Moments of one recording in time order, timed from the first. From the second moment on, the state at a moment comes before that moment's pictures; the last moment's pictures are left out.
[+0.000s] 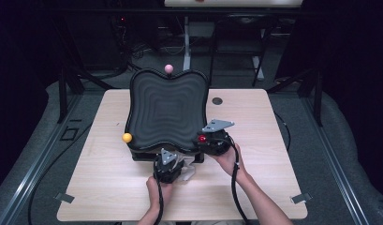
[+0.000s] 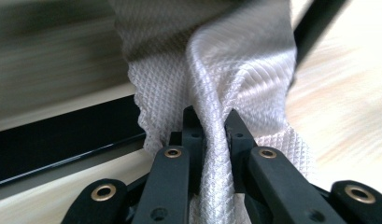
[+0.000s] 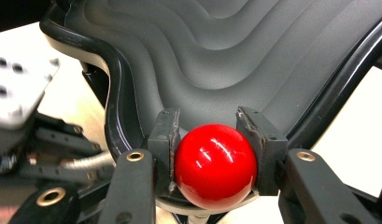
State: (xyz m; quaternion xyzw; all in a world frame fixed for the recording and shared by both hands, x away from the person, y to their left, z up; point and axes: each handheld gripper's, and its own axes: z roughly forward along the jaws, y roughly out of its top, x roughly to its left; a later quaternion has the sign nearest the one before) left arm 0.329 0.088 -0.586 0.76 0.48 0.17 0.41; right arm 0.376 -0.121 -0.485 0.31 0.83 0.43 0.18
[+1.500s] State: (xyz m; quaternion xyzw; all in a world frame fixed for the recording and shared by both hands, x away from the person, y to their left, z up) left arm 0.331 0.201 -0.583 0.69 0.58 0.22 0.36; right arm 0.375 -0.120 -0.485 0.31 0.83 0.43 0.18
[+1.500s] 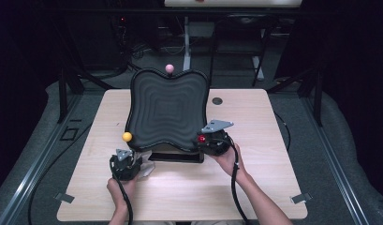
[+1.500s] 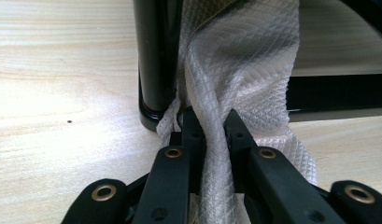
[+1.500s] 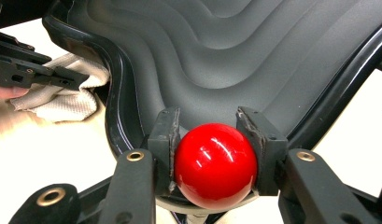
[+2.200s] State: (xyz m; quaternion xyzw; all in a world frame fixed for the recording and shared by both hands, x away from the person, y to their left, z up) left arm 0.325 0.128 -0.583 0.75 0.50 0.19 0.38; right arm 0.375 -0.120 -0.485 0.31 0.83 0.43 0.18
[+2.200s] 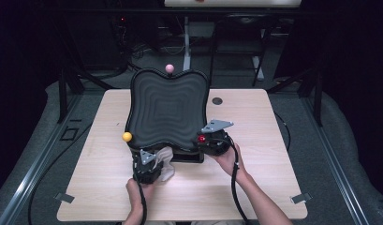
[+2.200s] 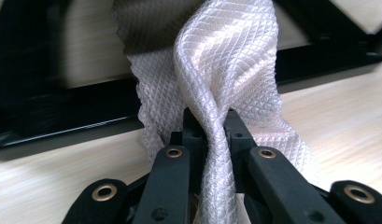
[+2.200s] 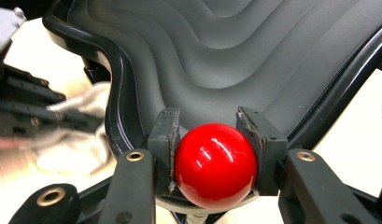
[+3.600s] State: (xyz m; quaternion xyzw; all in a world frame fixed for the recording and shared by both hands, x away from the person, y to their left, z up) left arm 0.313 0.112 -0.529 0.85 0.33 0.14 0.39; right arm 0.375 -0.120 -0.484 0.30 0.83 0.43 0.18
